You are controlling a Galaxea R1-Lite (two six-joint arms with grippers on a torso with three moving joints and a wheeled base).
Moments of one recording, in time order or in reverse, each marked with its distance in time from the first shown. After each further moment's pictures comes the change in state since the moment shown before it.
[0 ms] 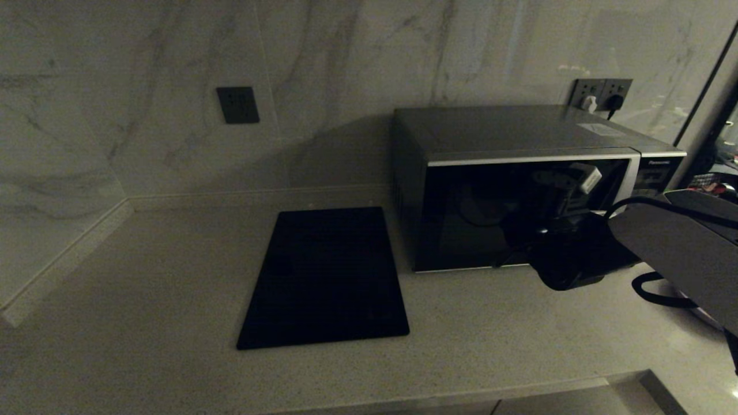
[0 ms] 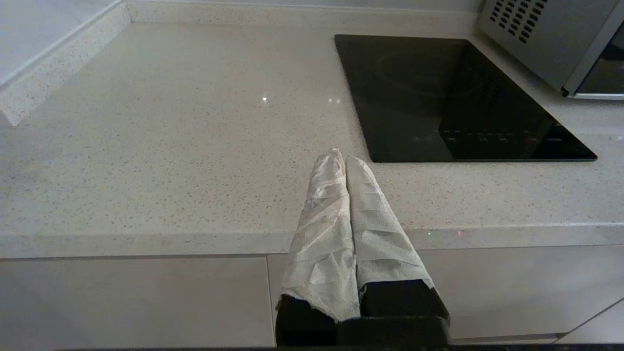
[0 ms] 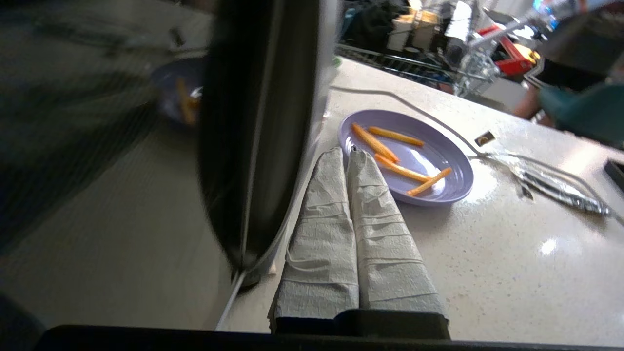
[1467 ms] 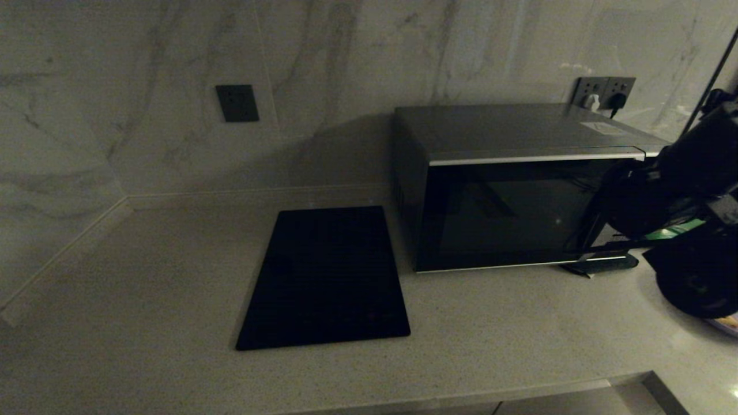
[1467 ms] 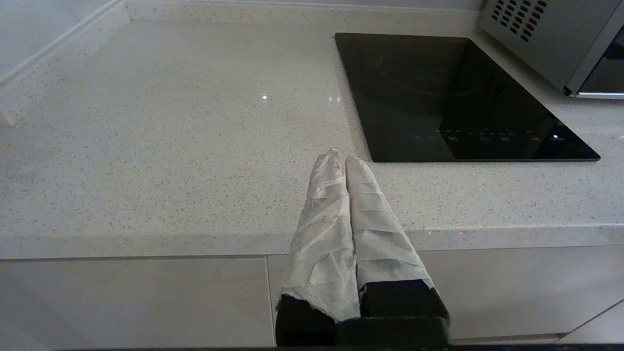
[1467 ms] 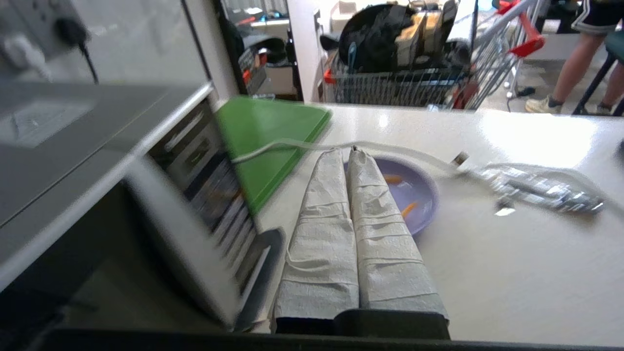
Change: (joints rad) left arm 0.000 0.000 0.000 0.000 0.000 0.000; right arm 0.054 -0.552 0.416 -0.275 -0.009 -0.064
